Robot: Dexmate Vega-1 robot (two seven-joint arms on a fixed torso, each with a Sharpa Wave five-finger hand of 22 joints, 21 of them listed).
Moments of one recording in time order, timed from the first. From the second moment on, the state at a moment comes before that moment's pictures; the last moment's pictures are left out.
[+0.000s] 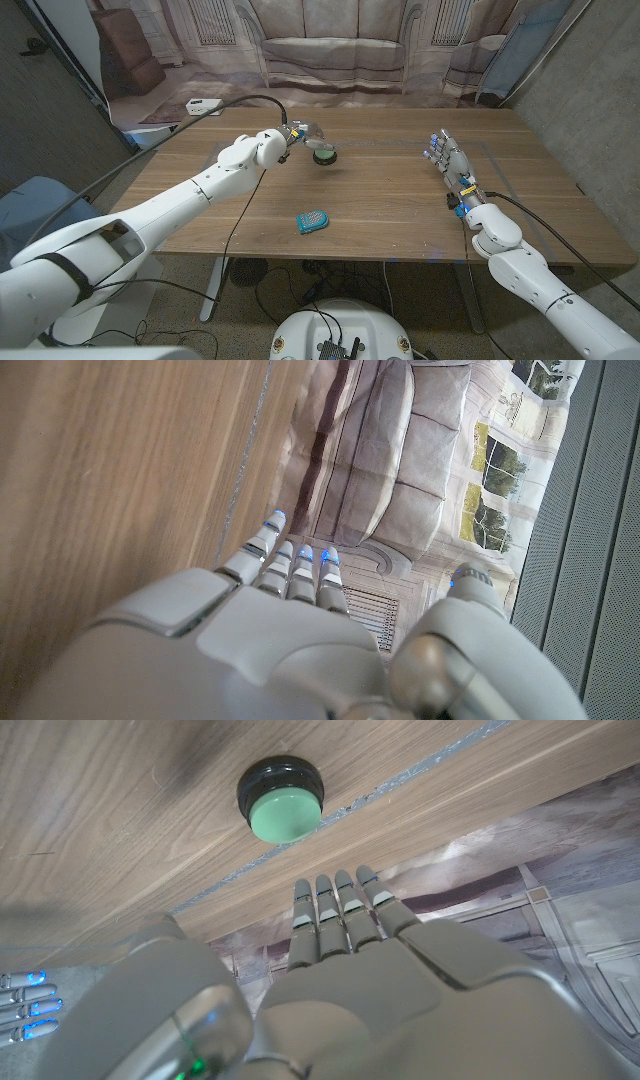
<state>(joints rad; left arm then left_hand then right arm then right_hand) 0.41 0.65 0.88 -1.62 0.66 0.31 -0.23 0.39 0.01 0.05 0.03 0.22 0.40 0.08 0.22 0.18 0.36 0.03 0.25 0.20 0.32 0.03 0.20 0.18 0.23 0.07 0.25 0.18 -1.15 -0.62 -0.25 -1.62 0.64 0.34 -0.11 0.27 -0.03 0.15 -0.09 0.24 0.17 0.05 0.19 0.18 0.14 0.06 0.20 0.18 0.08 0.03 0.22 0.20 0.27 -0.04 0.23 0.17</state>
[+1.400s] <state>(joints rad) 0.34 0.58 0.96 -1.47 0.65 0.27 -0.27 0.40 0.02 0.05 0.02 0.22 0.42 0.07 0.22 0.18 0.38 0.03 0.25 0.20 0.33 0.03 0.20 0.18 0.24 0.06 0.24 0.18 -1.14 -0.61 -0.26 -1.61 0.64 0.34 -0.11 0.27 -0.02 0.15 -0.10 0.24 0.18 0.04 0.19 0.18 0.14 0.06 0.20 0.19 0.08 0.03 0.22 0.20 0.28 -0.03 0.22 0.17</state>
